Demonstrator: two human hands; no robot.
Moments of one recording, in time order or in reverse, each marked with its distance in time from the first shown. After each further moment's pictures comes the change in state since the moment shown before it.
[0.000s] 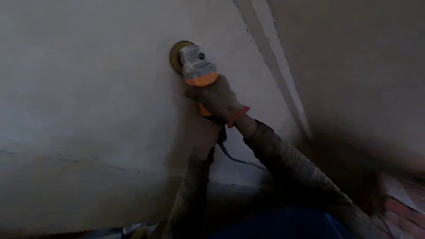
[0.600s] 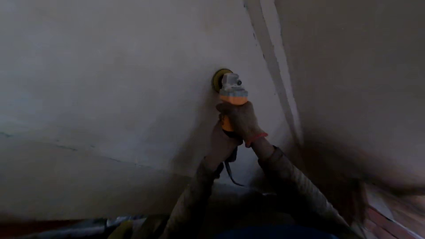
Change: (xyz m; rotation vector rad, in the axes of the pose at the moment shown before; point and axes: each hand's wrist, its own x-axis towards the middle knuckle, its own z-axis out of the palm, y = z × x) left_hand -0.002 -0.011 0.041 -0.049 -0.239 -0.120; right_hand 0.007 0.063 -0.016 0.033 0.155 0.179
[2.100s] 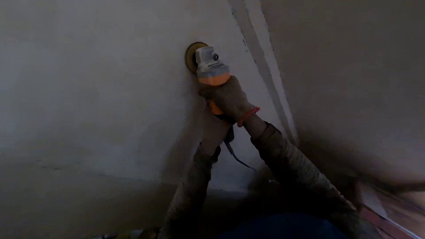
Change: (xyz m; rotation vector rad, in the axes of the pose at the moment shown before) left_hand 0.041 0.044 0.002 -0.096 0.181 0.200; right_hand 0.006 -0.053 -0.025 -0.075 -0.101 -0.134
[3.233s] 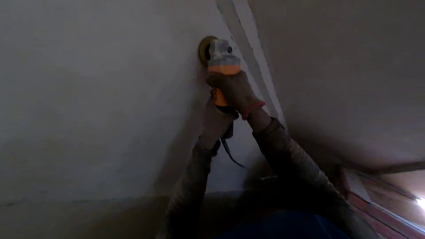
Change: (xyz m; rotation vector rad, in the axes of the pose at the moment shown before) left_hand 0.024 0.024 0.018 0.184 -0.203 -0.133; right_hand 0.035 0.005 -0.027 0.121 0.101 0.024
